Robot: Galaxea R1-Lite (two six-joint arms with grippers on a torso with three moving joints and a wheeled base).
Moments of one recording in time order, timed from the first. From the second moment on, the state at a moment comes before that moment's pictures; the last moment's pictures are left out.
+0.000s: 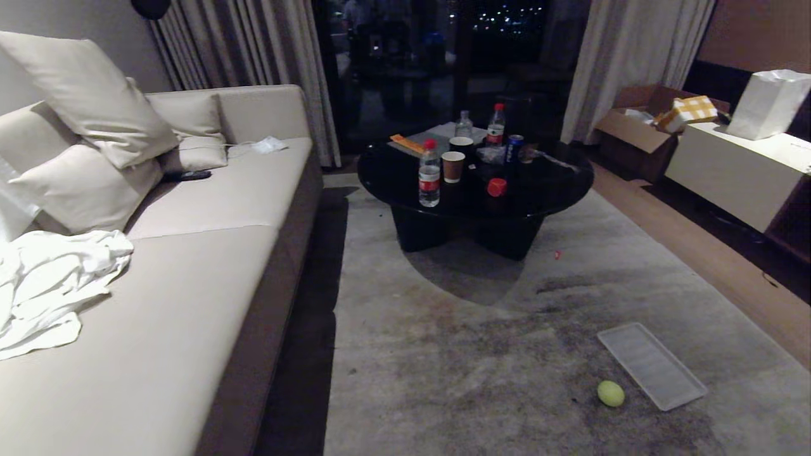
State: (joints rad) left arm -0.01 0.00 0.00 0.00 0.03 0.03; right arm 0.01 0.00 -0.02 0.05 0.02 0.00
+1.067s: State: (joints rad) left arm -0.01 0.00 0.00 0.00 0.02 0.04; right arm 0.01 0.00 -0.02 0.05 0.02 0.00
